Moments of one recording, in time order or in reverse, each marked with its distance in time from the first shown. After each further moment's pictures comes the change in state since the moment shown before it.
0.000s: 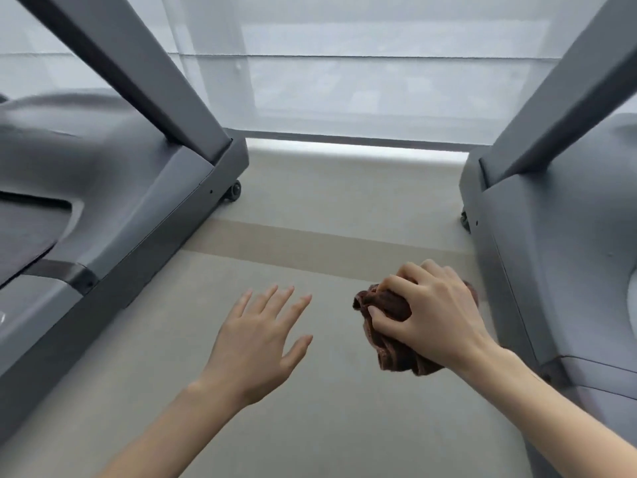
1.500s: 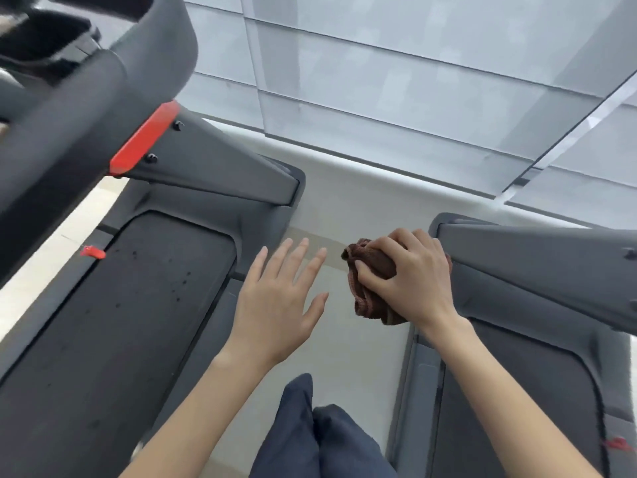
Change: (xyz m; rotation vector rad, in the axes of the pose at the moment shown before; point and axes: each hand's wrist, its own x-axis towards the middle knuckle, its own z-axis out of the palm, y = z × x) left_hand -0.064 -0.106 -0.758 -0.160 0.050 -0.107; right_hand 0.285 -0.272 -0.636 0.176 -0.049 0.057
